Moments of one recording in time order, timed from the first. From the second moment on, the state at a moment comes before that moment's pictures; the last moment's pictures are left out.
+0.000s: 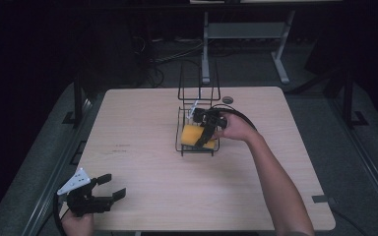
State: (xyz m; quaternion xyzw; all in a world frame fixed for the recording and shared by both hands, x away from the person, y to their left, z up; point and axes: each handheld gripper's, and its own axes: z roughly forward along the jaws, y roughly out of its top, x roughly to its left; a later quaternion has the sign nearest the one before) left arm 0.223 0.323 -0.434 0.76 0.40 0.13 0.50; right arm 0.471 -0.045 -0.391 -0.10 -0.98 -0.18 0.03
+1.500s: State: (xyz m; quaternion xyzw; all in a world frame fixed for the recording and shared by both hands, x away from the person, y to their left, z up) left arm 0.223 0.322 -0.434 0.76 0.39 0.12 0.51; right arm 0.482 -0.053 -0.392 -0.15 -0.97 -0.21 0.01
